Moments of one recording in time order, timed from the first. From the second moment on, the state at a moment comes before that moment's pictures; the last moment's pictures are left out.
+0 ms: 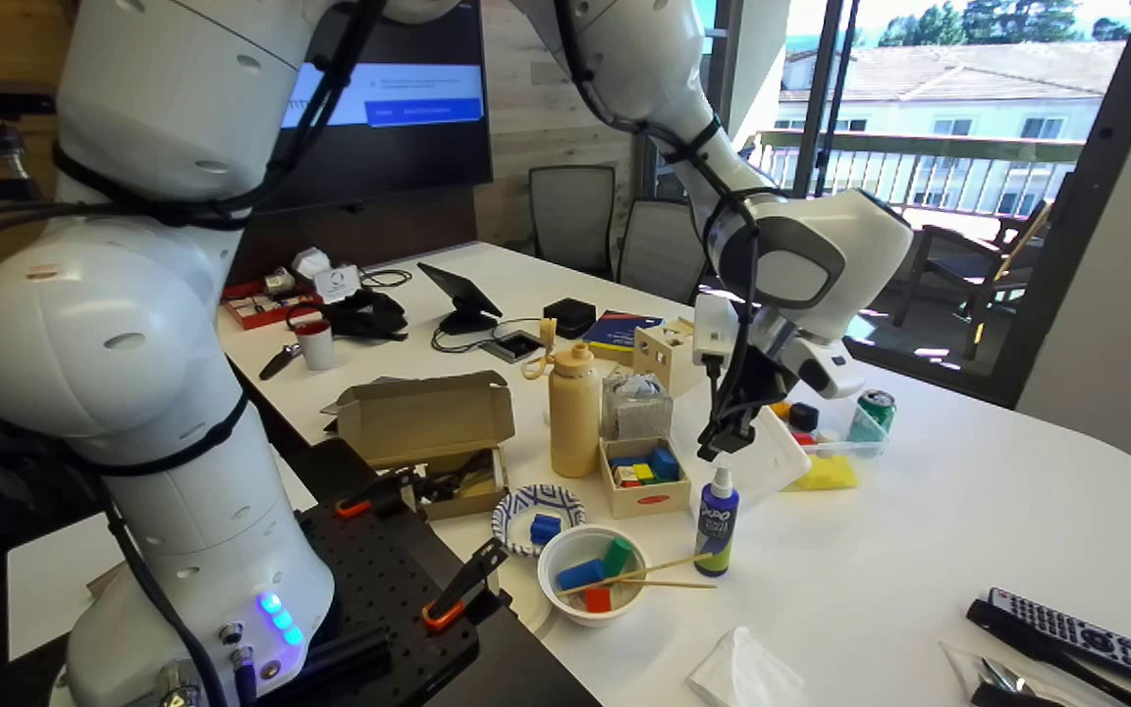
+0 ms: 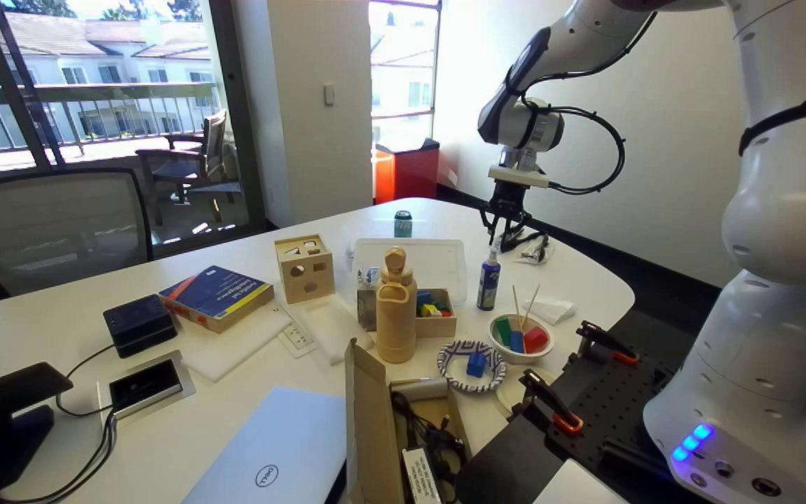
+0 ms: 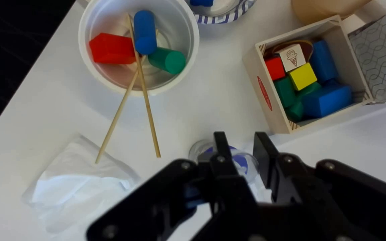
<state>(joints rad) -0.31 0.52 -0.20 -1.95 0.42 2.15 0.22</state>
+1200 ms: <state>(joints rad) -0.32 0.60 -0.20 -1.88 0.42 2.15 0.18</state>
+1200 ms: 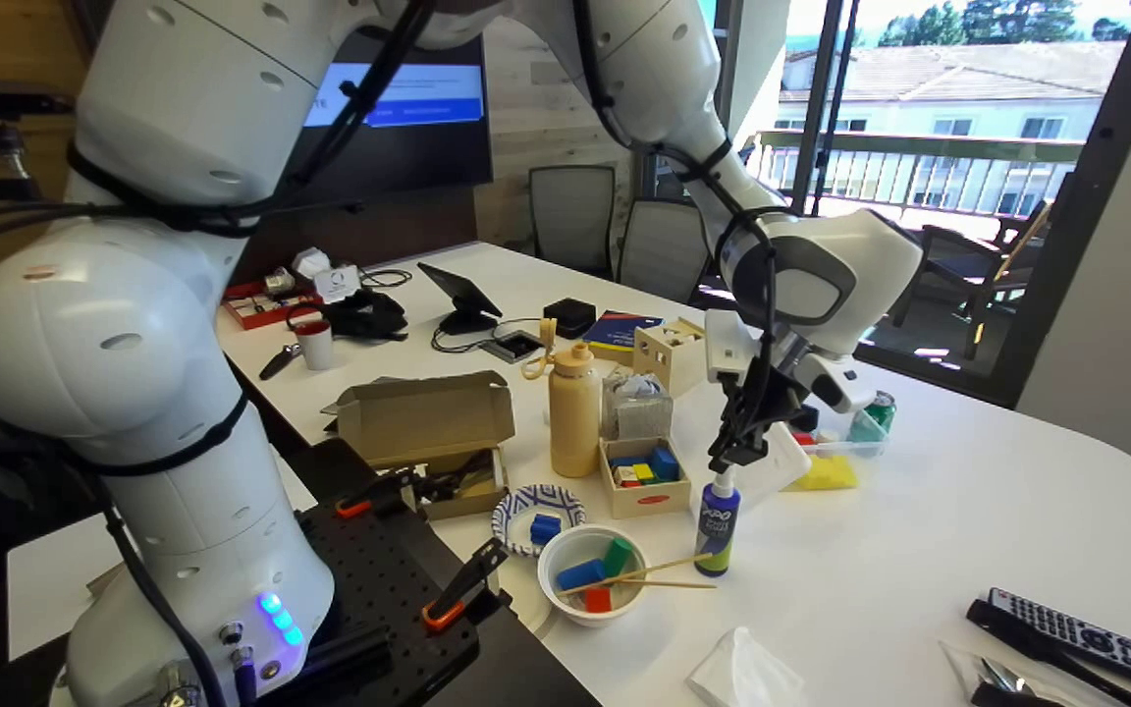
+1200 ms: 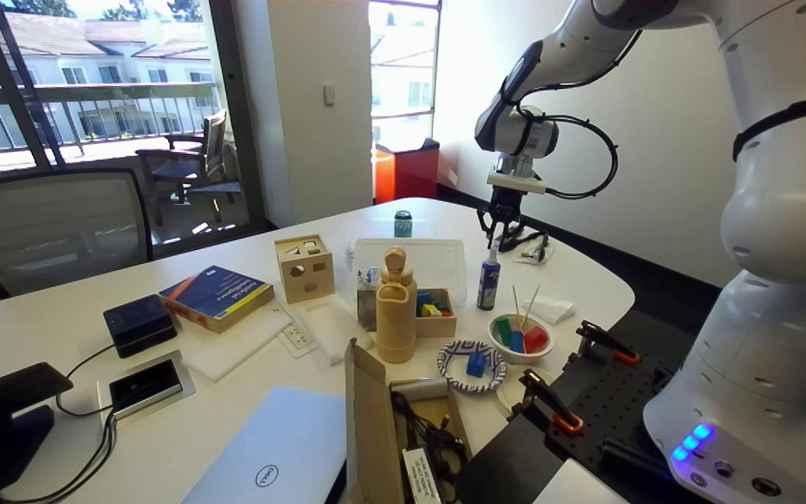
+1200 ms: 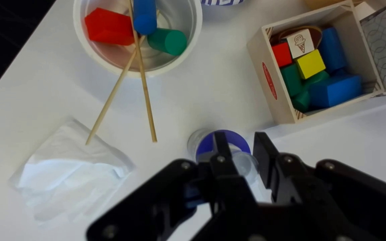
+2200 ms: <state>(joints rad) -0.33 0.63 -0.19 -1.84 0.42 2.15 0.18</state>
